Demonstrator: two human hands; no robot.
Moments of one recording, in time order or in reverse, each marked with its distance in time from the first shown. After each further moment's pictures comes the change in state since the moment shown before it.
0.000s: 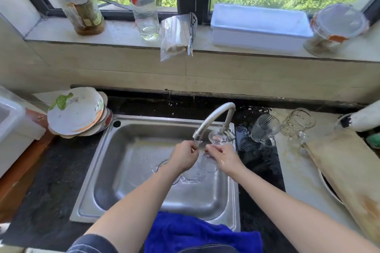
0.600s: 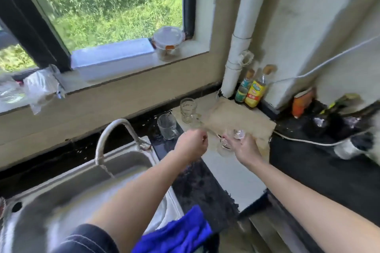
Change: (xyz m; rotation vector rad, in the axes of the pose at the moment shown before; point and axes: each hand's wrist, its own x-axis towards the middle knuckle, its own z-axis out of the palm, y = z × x) left_hand -0.099 0.230 0.110 0.440 -0.190 0.834; right_hand -0.223 0.057 -0.191 0.084 0.848 0.059
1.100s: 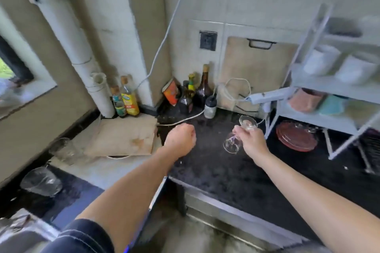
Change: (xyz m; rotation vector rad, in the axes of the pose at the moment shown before) left_hand -0.018 0.308 0.116 0.088 -0.146 0.566; right_hand -0.189 0.132 -0.302 0.211 0.724 0.294
